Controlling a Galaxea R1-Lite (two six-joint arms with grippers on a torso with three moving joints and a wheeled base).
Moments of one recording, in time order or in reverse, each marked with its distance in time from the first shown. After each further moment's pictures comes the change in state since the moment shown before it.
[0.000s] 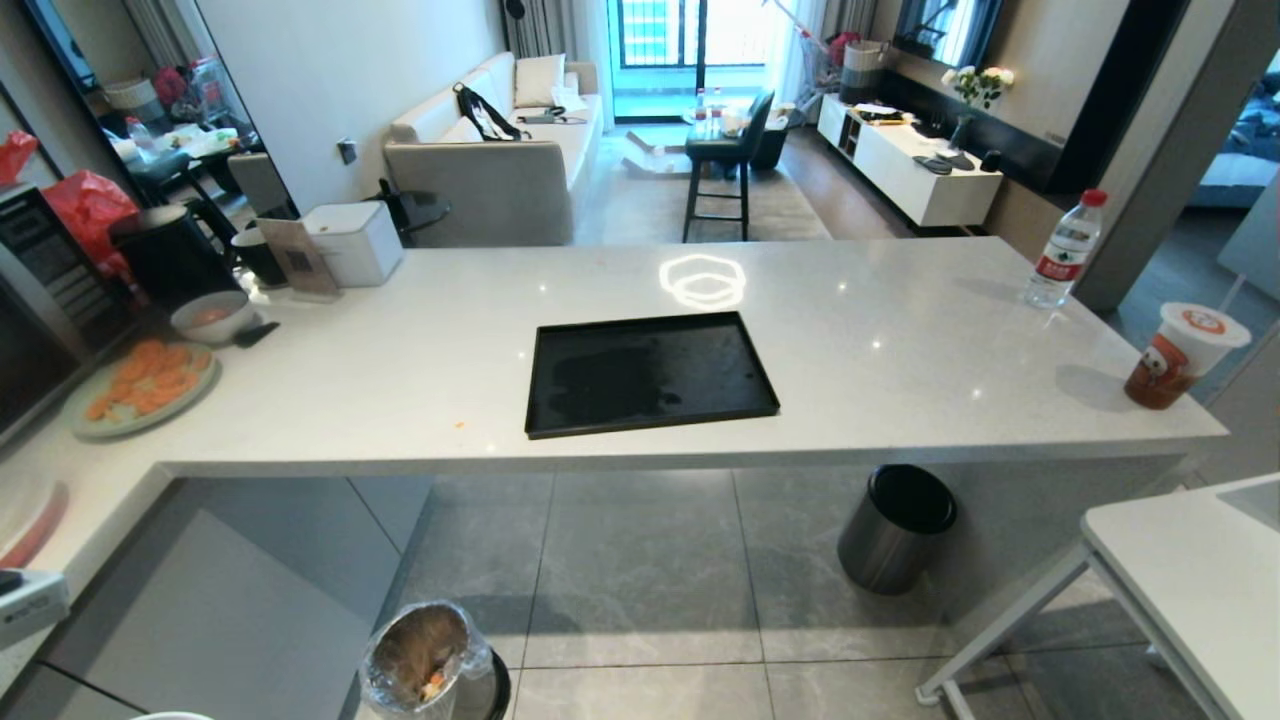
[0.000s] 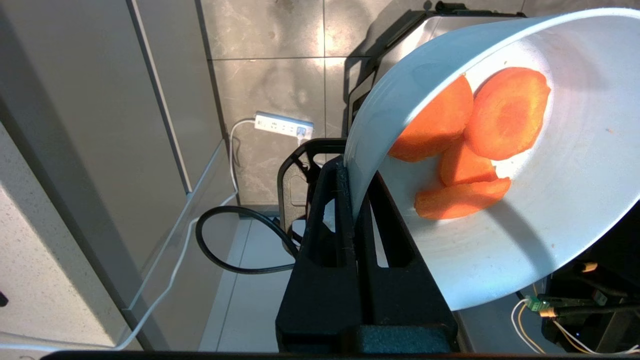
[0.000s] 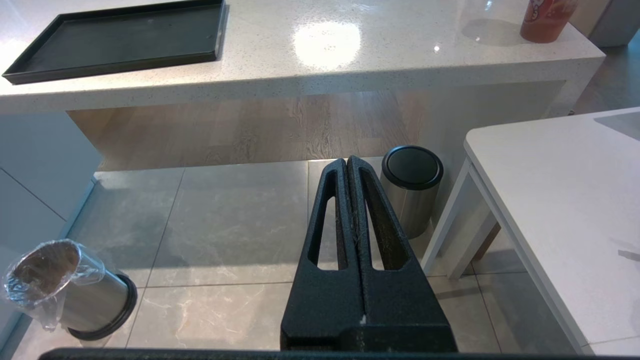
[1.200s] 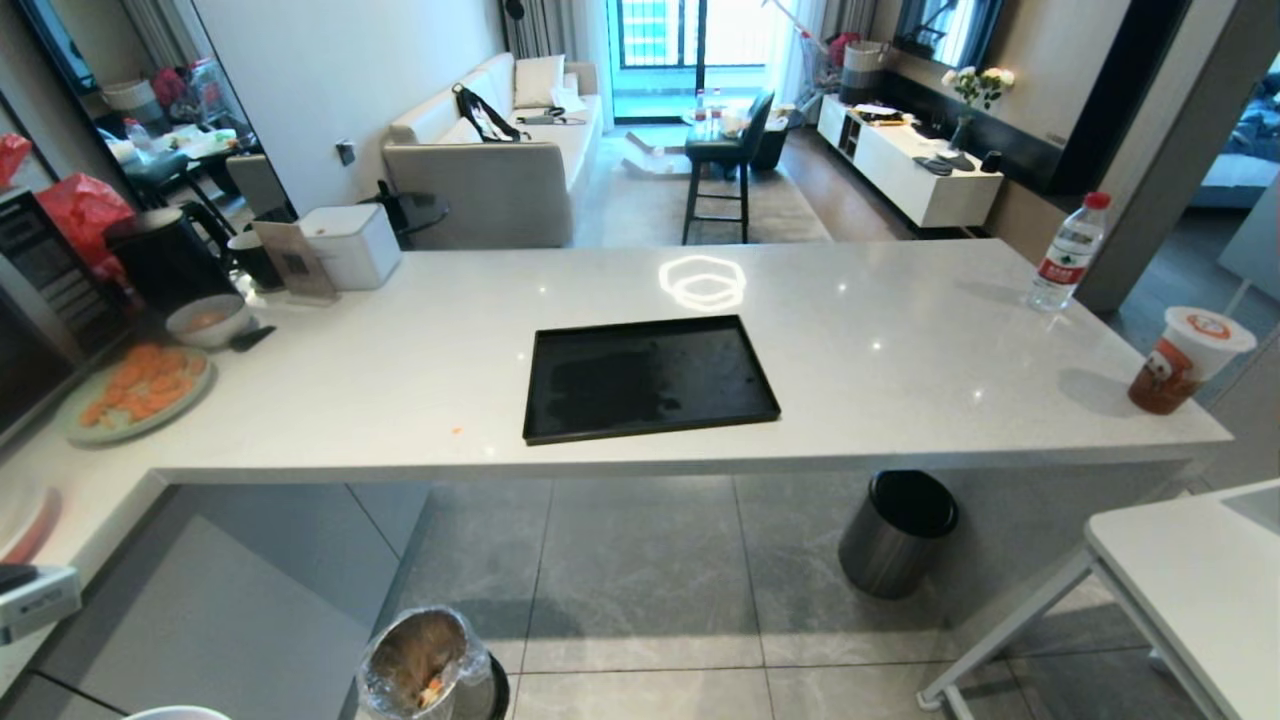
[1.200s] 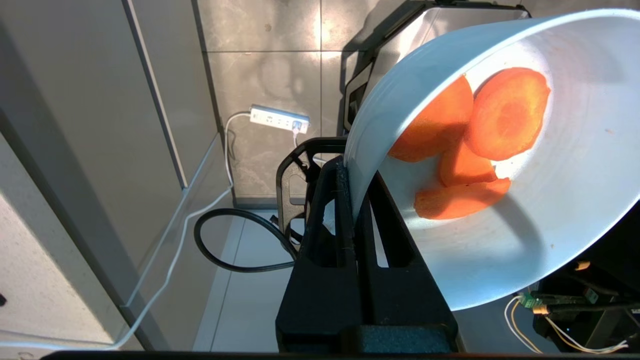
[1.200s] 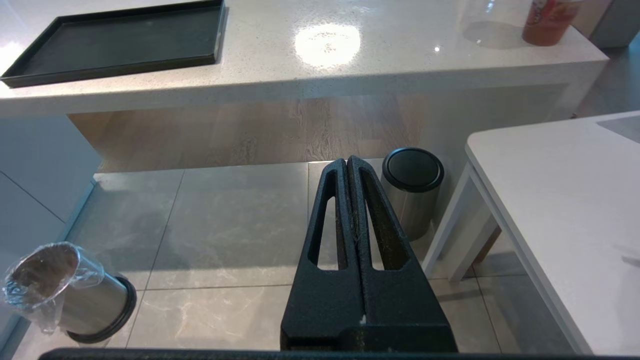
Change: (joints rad) left arm 0.009 0.049 -0.003 -0.009 0.000 -0.007; right arm 0.000 0.000 0.000 0.000 0.000 0.000
